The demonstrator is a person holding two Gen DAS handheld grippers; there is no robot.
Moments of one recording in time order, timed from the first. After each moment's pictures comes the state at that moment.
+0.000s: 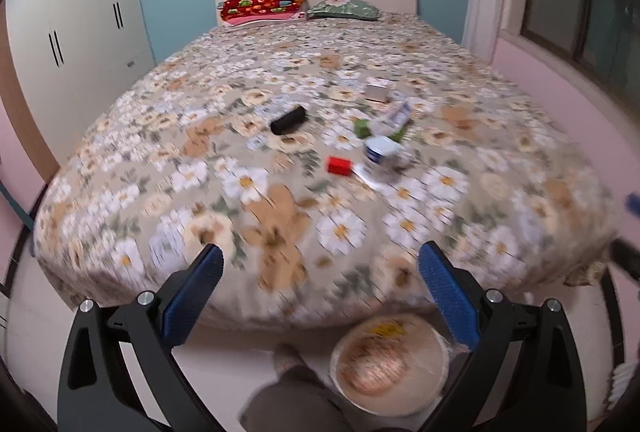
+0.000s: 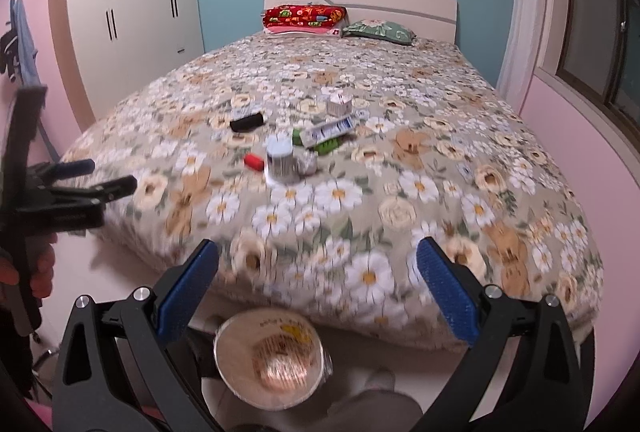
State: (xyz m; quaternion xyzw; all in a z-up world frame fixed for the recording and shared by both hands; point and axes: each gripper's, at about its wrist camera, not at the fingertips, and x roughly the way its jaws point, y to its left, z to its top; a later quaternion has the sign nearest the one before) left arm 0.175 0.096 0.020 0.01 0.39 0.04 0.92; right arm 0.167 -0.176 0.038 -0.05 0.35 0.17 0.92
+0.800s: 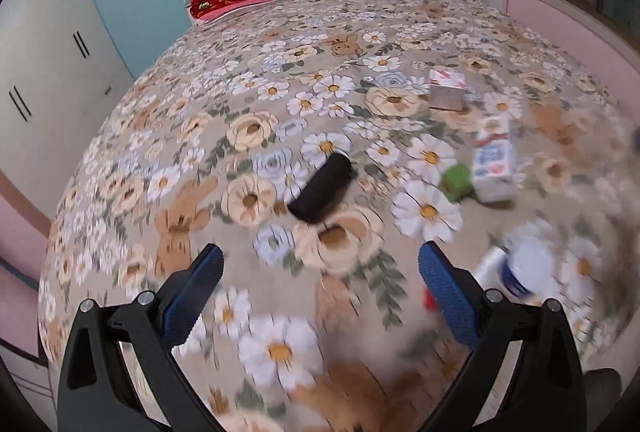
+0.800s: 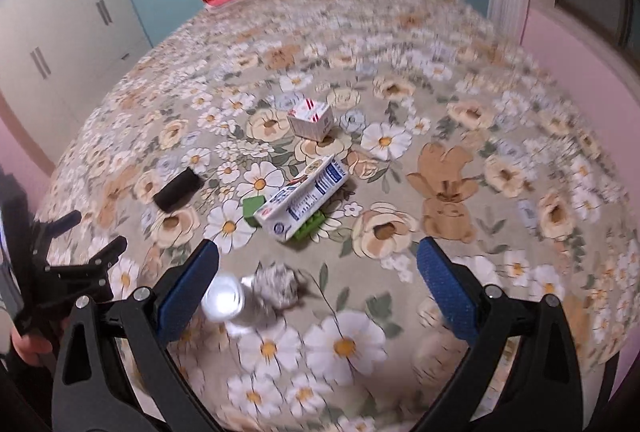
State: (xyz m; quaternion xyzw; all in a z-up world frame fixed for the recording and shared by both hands) left arm 0.441 0.155 -0.041 0.09 0.44 0.02 0.89; right arm 0.476 -0.110 -0.004 0.03 0.46 0.10 0.88
